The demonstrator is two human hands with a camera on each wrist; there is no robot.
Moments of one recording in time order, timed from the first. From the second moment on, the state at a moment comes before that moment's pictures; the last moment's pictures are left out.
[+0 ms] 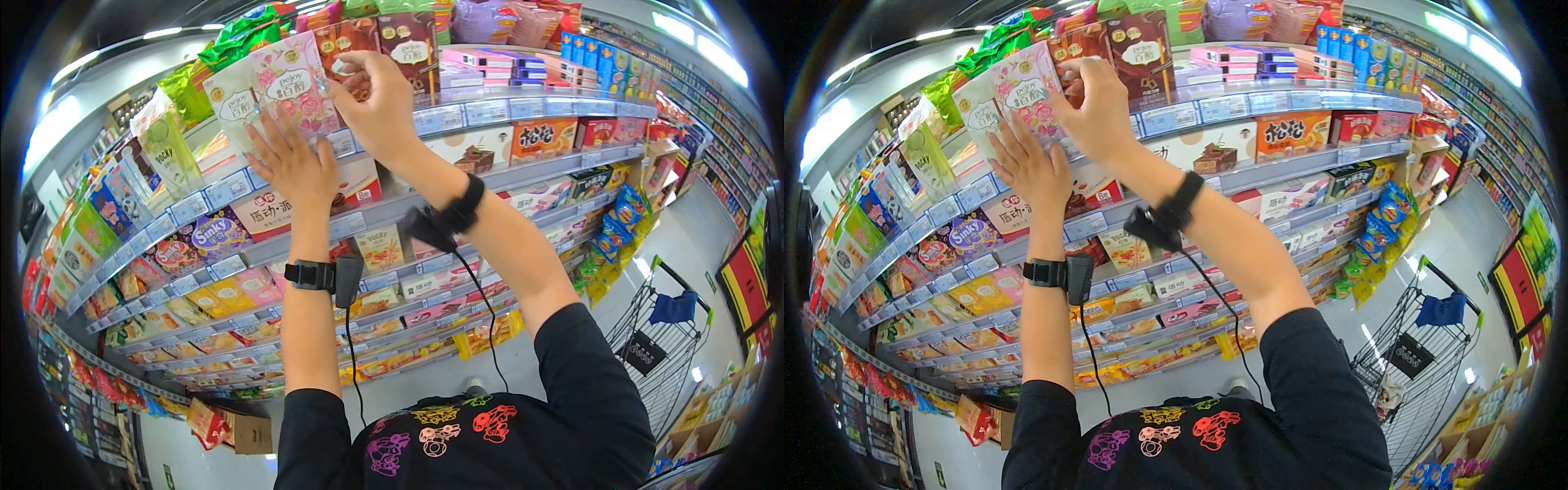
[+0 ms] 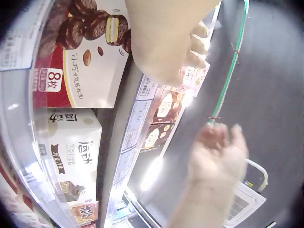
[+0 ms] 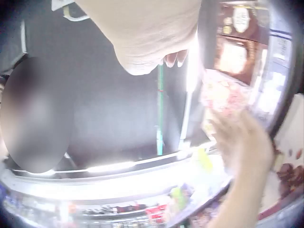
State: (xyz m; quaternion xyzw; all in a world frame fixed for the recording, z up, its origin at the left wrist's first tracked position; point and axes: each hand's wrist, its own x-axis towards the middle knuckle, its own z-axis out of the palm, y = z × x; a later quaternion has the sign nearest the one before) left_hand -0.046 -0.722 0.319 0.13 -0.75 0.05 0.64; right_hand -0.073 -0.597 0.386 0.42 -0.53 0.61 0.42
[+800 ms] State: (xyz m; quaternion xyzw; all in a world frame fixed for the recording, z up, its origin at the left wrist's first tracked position) left_hand -0.022 -0.157 0.115 -0.56 -0.61 -0.51 0.22; right_hand 0.214 -0.139 0.308 0.34 -0.68 -0.02 0.65
